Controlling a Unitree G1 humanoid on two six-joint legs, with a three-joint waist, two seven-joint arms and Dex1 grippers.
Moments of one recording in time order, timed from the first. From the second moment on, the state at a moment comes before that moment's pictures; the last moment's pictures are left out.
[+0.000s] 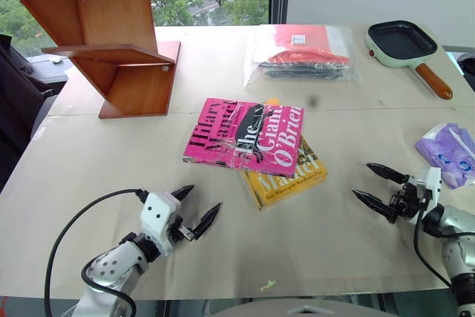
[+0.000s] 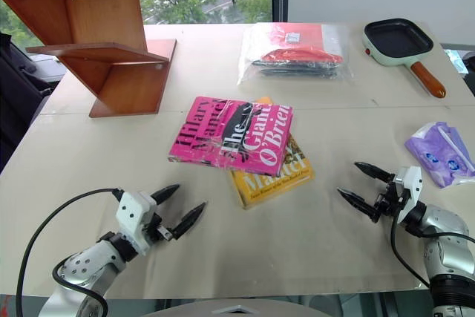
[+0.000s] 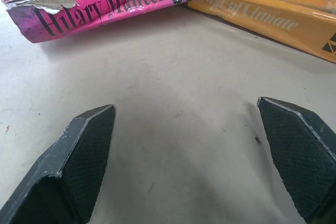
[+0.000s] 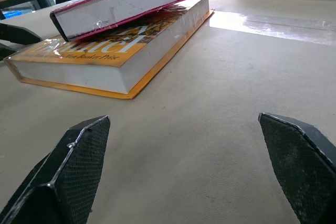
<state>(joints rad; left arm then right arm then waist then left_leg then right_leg) 0.44 0.47 0.14 -0.39 -0.31 0.09 -0.65 0.00 -0.54 -0.23 0.29 0.55 -0.16 1.26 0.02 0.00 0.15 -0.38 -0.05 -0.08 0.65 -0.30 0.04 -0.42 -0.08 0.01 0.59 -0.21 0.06</state>
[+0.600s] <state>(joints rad) 0.43 0.47 0.12 -0.37 -0.32 0.08 -0.71 0.05 -0.53 -0.24 0.24 0.52 -0.19 1.22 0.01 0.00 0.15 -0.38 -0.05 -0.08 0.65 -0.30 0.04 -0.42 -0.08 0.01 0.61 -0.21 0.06</state>
